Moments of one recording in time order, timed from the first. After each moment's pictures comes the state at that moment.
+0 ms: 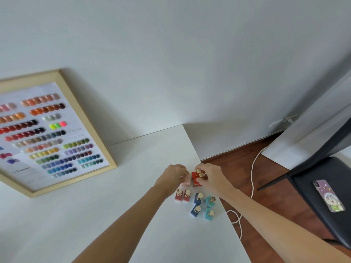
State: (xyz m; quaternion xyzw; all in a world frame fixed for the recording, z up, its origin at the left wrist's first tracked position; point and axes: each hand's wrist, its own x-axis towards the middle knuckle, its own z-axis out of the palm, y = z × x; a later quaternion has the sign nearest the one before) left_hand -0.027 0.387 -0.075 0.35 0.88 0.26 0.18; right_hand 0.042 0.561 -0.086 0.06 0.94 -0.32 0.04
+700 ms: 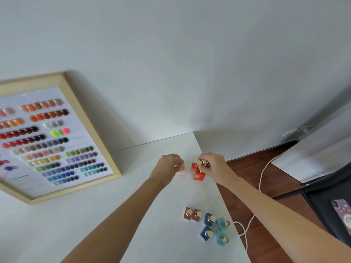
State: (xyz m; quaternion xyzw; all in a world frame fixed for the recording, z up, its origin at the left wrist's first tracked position) left_hand -0.107 0.369 -0.074 0.28 0.90 0.30 0.12; right_hand -0.054 0.570 -0.083 0.01 0.95 -0.31 0.03
